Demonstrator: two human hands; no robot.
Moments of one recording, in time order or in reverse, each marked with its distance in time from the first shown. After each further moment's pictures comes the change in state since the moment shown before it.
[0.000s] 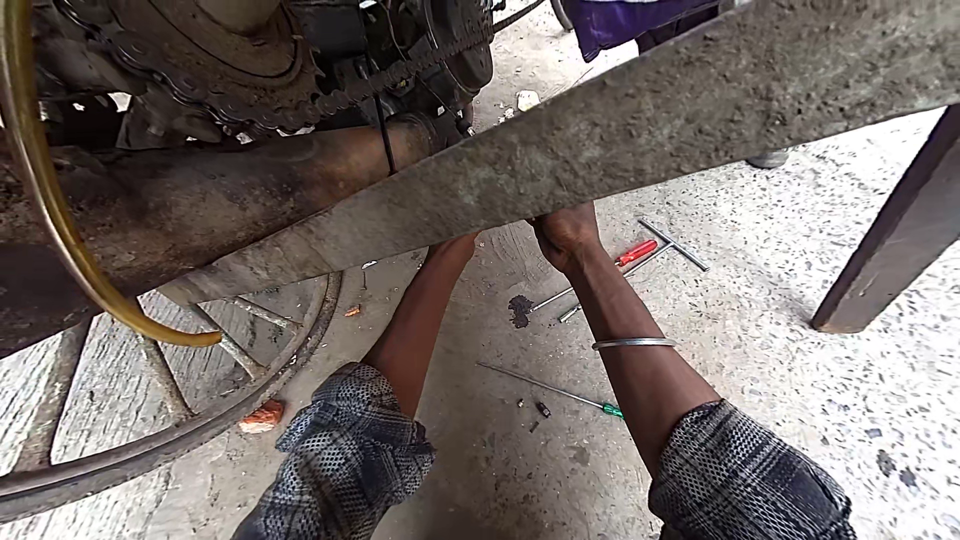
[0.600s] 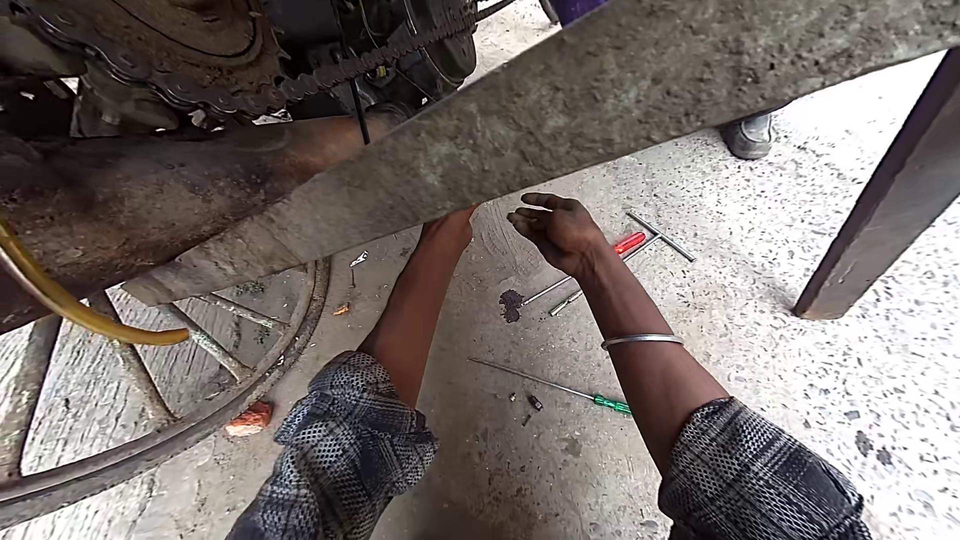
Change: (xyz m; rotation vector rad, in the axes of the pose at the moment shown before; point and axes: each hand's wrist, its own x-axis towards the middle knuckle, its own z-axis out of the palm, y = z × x) left_hand -0.022 0.024 0.016 -0.246 0.009 -0.175; right_hand 0.000 -0.002 -0.033 -0.080 0.091 0.403
